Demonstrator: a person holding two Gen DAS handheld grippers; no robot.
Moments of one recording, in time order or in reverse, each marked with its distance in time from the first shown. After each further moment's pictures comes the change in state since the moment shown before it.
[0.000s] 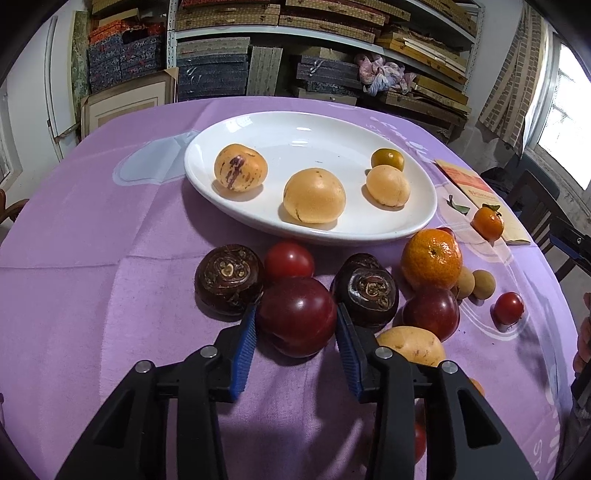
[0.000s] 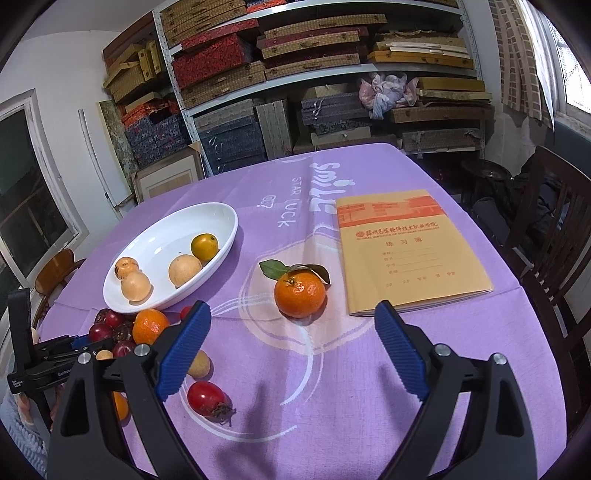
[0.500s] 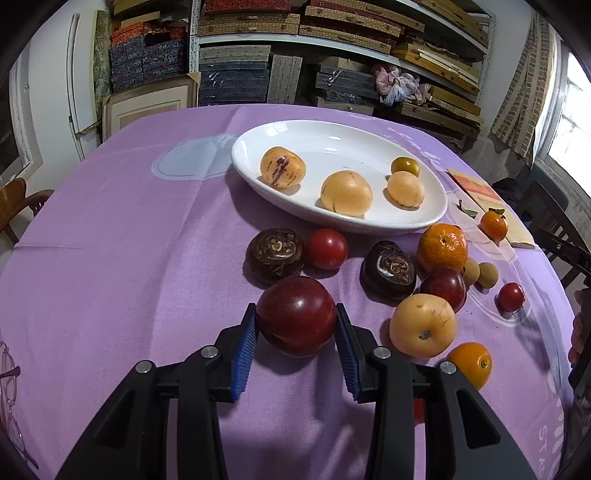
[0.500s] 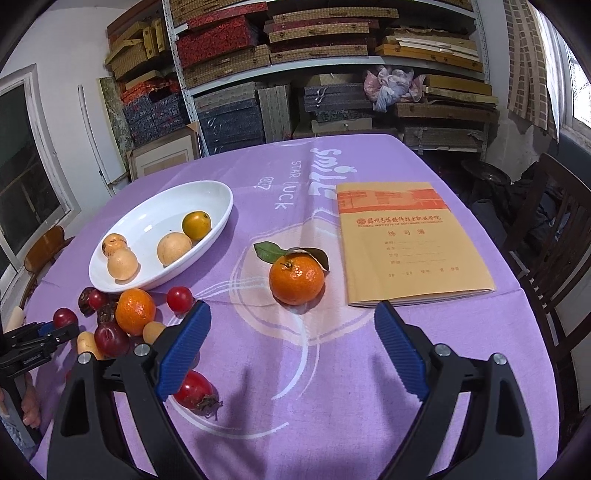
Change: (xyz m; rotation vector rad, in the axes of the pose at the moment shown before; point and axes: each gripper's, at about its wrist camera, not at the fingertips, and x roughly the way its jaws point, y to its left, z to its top) left arm -0.033 0.019 -0.021 -0.033 -0.037 0.060; right arm 0.023 0.007 -0.005 -0.072 0.066 -0.054
